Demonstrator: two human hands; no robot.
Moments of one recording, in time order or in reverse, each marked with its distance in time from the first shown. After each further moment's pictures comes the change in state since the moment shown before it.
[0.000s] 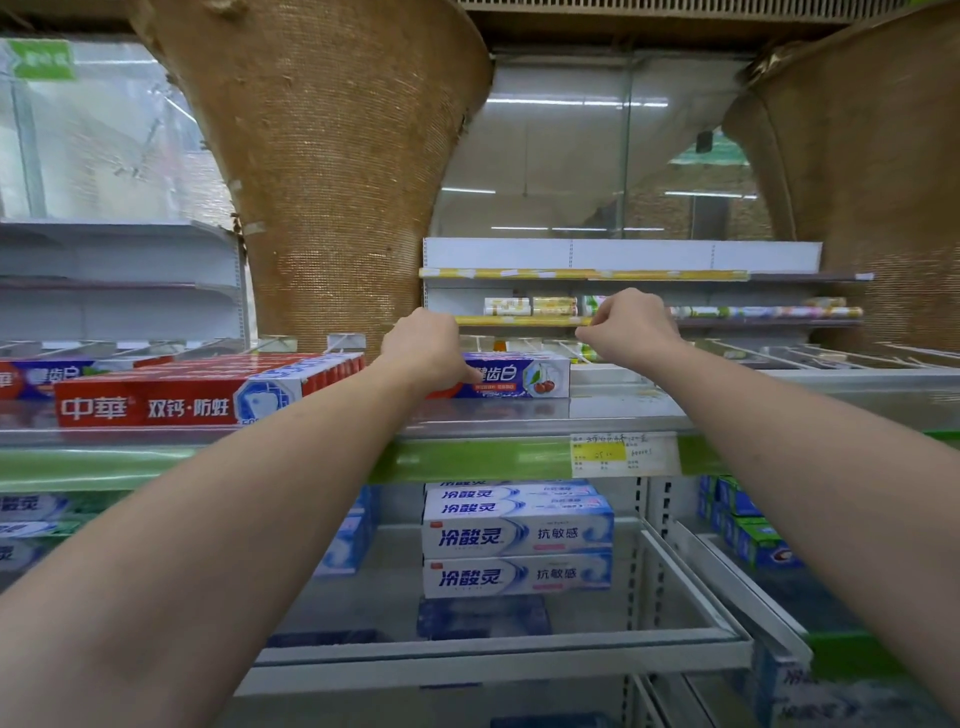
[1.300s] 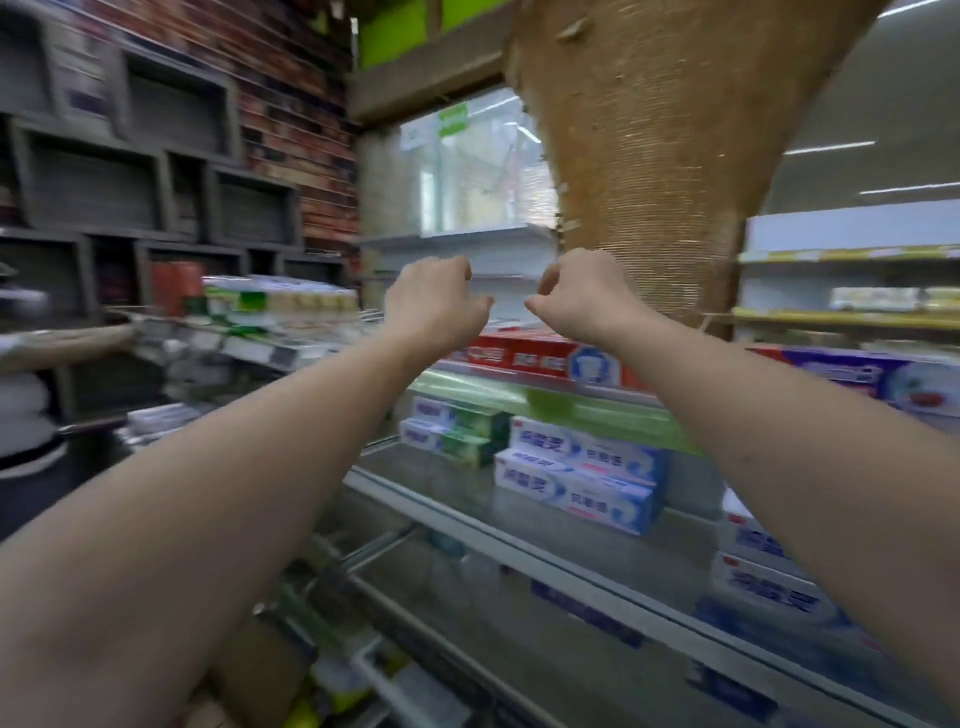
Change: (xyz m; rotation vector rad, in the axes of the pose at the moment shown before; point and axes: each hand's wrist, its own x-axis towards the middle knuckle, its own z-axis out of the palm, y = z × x) left_hand -0.178 -0.172 -0.147 0.302 0.378 -0.516; right_hand -0.117 -0.292 0.063 0.323 -0.258 -0.714
